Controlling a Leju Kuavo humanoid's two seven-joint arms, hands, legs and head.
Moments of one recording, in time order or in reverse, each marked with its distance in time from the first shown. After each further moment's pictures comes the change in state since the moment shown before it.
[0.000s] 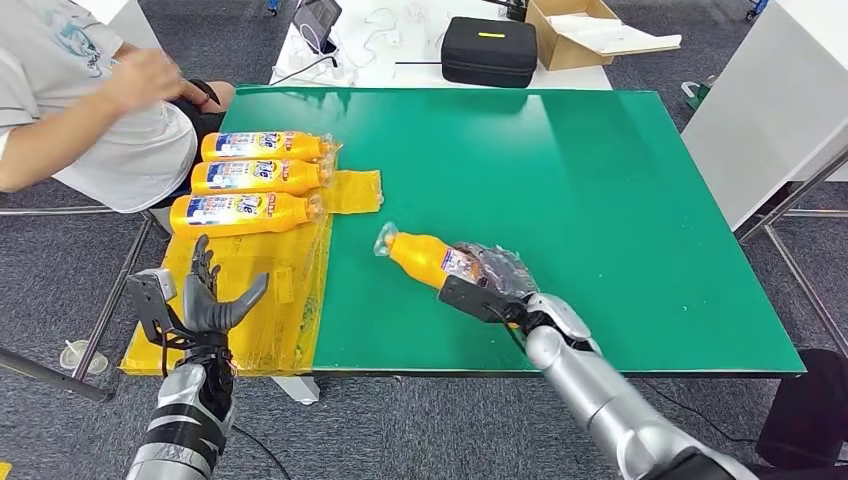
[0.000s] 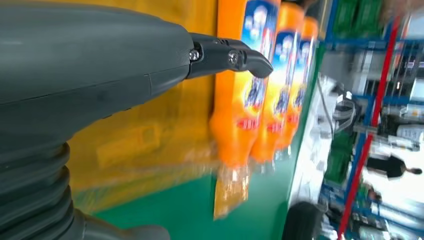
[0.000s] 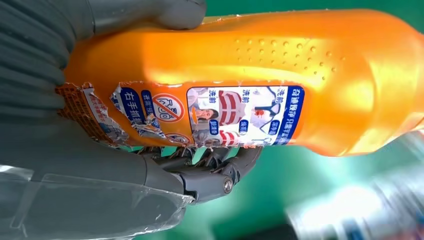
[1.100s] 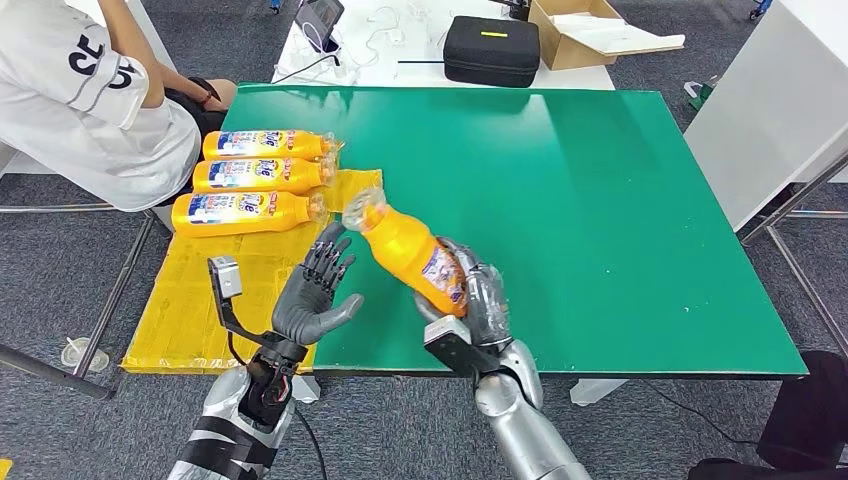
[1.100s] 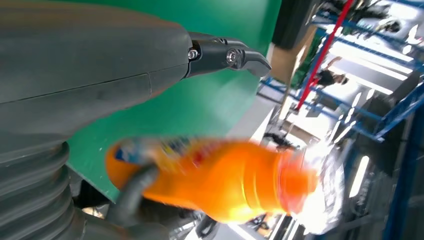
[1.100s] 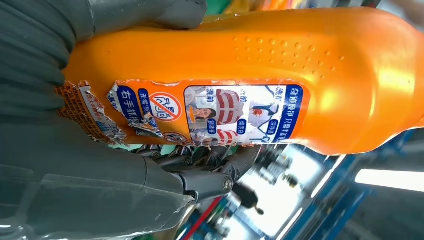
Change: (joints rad) left arm 0.077 -0.037 -0.379 -0.191 0.394 -0.399 0.219; right arm 0.219 0.299 -0.277 -0.108 0.015 -0.287 -0.467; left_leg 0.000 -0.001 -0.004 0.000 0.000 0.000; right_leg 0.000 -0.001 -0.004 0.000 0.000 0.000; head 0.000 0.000
